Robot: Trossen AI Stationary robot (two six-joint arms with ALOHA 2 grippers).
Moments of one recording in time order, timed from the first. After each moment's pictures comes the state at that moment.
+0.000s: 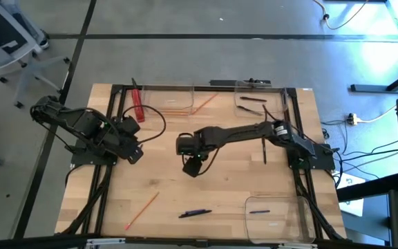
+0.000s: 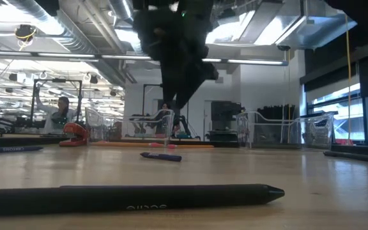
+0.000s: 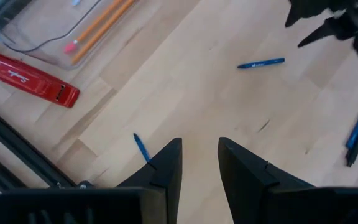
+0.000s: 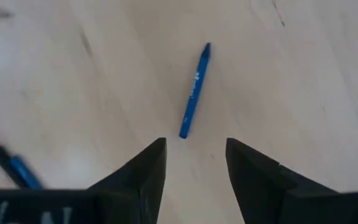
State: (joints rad) left arm -0.42 1.13 1.36 -1.51 -0.42 -1.12; right arm 0.09 2.25 2.04 -1.12 -0.04 0.59
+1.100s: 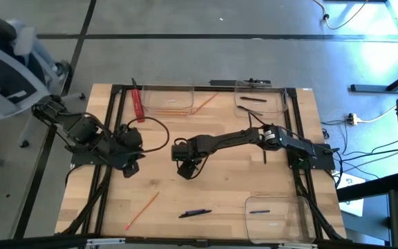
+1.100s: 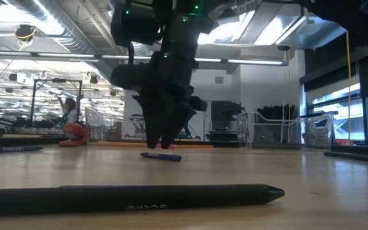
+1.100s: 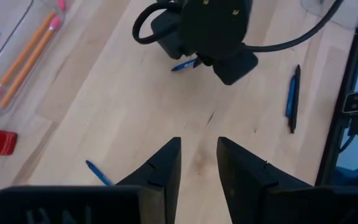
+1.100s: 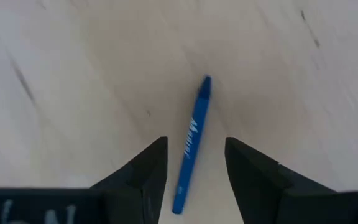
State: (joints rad) left arm -0.54 1.13 1.36 -1.33 -0.38 -0.93; right arm 0.10 2.40 2.04 -0.99 0.03 0.62
